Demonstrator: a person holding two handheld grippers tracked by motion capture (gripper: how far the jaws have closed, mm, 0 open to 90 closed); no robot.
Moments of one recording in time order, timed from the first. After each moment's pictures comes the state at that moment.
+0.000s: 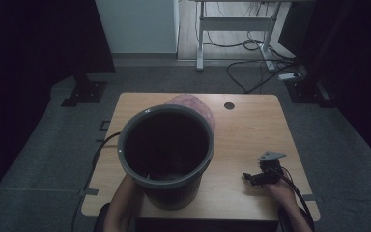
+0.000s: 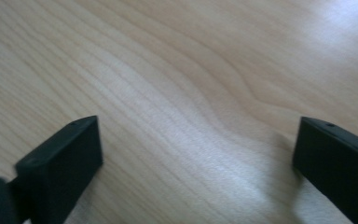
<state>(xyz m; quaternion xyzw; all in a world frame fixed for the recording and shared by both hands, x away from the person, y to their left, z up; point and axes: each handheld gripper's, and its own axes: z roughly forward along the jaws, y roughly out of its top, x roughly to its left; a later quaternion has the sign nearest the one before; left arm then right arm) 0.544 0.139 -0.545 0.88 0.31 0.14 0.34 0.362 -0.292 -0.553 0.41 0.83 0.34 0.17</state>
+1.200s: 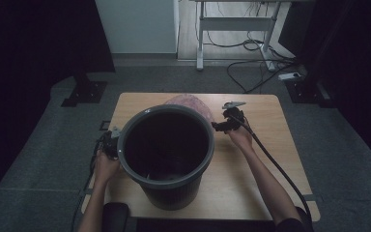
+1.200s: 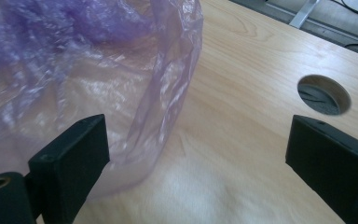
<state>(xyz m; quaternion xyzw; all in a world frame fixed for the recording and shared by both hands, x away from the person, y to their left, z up) 0.417 0.277 -0.512 0.80 0.44 0.23 0.34 0.547 -0.179 -0.503 0.41 0.80 0.37 0.21</state>
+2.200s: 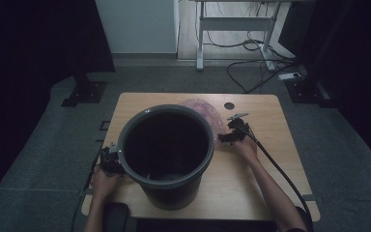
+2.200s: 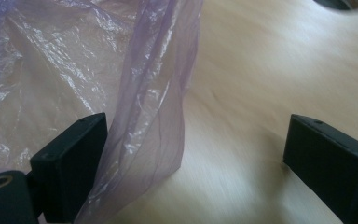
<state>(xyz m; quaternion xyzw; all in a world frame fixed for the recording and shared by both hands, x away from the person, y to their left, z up) 0.392 0.288 -0.549 0.80 0.47 0.20 0.32 0.523 -0.211 -0.549 0.45 0.81 0.31 0.19</state>
